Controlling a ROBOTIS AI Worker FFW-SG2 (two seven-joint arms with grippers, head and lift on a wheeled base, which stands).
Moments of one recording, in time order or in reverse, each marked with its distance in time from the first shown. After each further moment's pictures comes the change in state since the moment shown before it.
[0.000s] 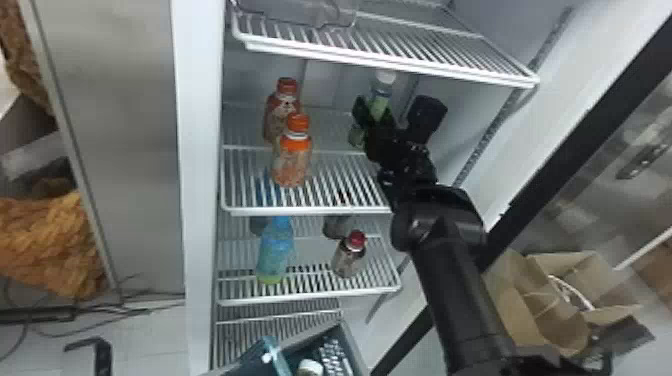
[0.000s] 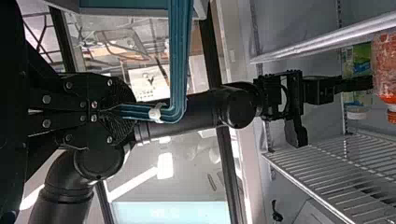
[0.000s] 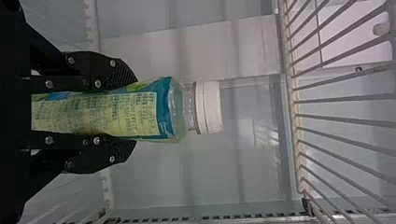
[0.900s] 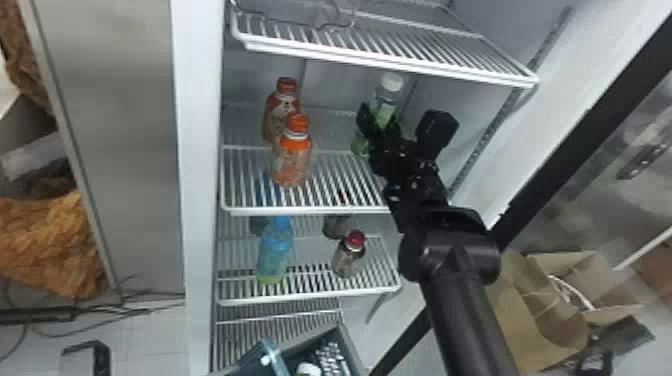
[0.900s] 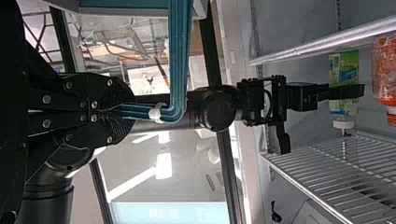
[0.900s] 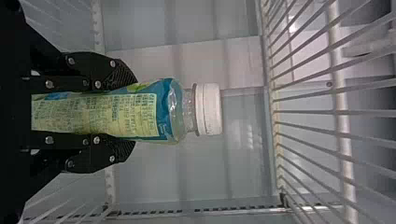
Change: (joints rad) left arm 0.007 0.003 0.000 0.000 0.002 -0.004 -0.001; right arm 0.178 0.001 -0.013 -0.268 0.002 0.044 -0.002
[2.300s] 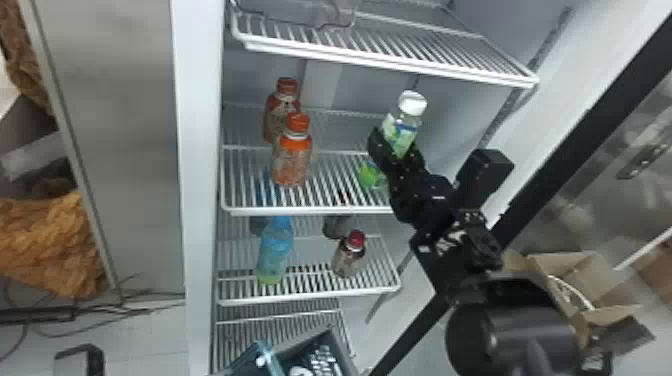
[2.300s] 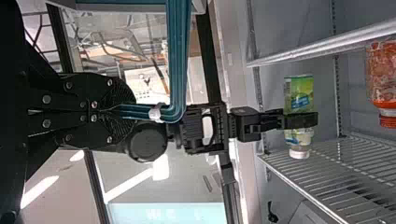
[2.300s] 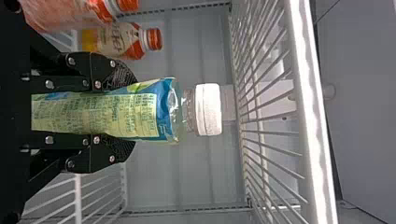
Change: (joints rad) left arm 0.016 -0.002 0.014 -0.005 -0.002 -0.005 -0.002; right arm 0.457 -0.002 -0.063 -0.668 -0.068 0.219 0.031
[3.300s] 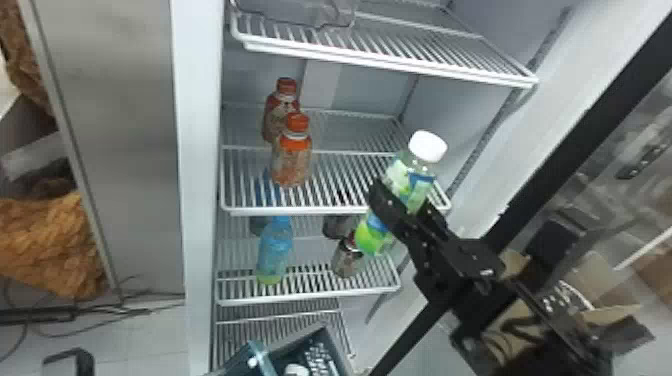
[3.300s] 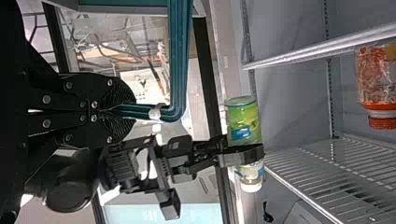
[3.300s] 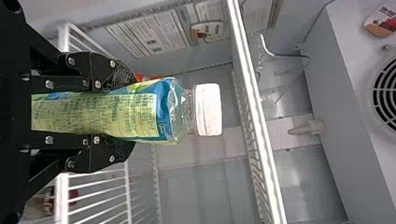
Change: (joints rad) left arm 0.019 -0.003 0.023 -0.010 -0.002 0.000 -0.001; right arm 0.443 0.042 -0.073 -0.525 -0.143 0.217 0.041
